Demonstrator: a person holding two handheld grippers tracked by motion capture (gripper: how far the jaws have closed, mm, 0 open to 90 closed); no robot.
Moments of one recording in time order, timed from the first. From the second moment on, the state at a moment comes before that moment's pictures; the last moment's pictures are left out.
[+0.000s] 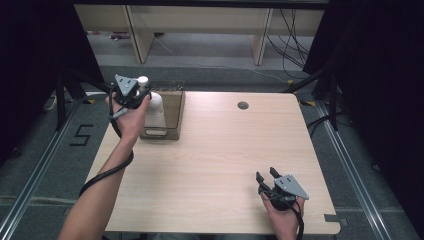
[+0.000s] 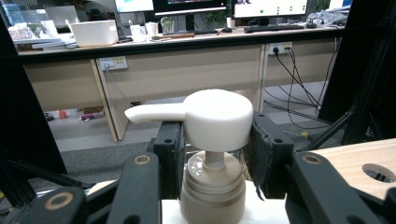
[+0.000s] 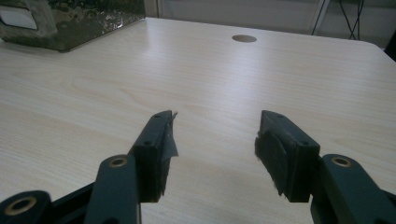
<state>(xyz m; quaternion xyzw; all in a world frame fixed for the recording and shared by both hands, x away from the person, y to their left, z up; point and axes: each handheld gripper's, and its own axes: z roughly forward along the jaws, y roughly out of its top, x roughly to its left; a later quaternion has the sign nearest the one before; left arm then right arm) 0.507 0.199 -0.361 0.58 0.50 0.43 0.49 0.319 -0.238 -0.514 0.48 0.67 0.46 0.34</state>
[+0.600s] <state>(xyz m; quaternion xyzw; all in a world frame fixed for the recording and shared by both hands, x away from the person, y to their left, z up) 0.504 0.204 -0.368 0.58 0.50 0.42 0.48 0.320 -0.236 -0.516 0.47 0.67 0.47 0.33</state>
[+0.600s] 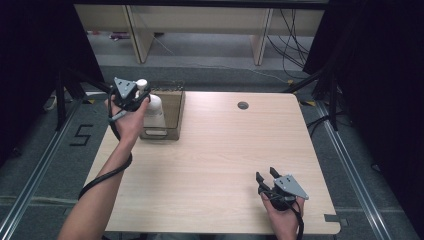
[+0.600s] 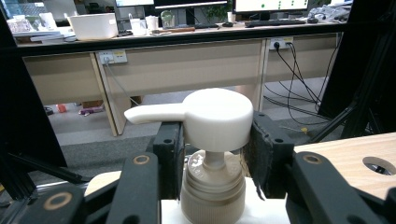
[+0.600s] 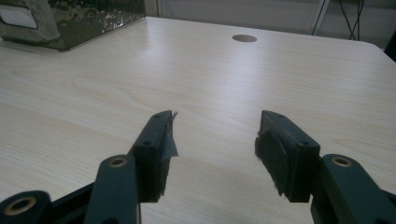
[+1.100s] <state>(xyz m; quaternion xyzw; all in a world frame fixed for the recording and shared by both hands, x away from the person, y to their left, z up) 0.497 0.210 -0.374 0.58 0.49 0.42 0.49 0.319 -0.235 -0.515 0.48 0.67 0.46 0.33</state>
